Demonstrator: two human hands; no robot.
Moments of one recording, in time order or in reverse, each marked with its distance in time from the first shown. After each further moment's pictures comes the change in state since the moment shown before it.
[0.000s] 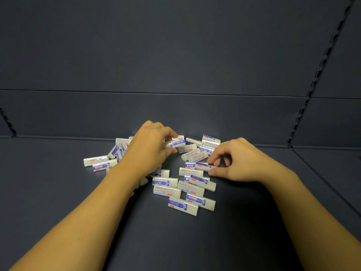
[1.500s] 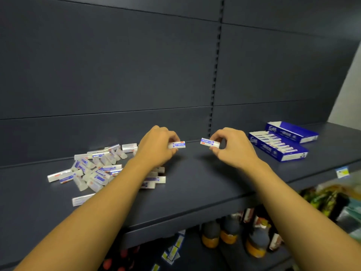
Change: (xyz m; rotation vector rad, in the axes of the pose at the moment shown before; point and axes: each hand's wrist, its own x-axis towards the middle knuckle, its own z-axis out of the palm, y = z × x) left_hand -0.011 0.127 -0.018 -0.206 -0.046 0.307; right_hand -0.163 -0.011 -0.052 -0.185 0.624 0.365
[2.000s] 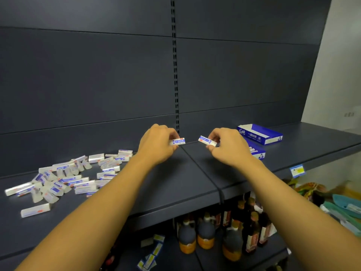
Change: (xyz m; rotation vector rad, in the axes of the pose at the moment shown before) left_hand 0.048 0.138 0.030 0.034 0.033 0.001; right_hand -0.022 0.092 -0.089 -0.044 0.022 0.103
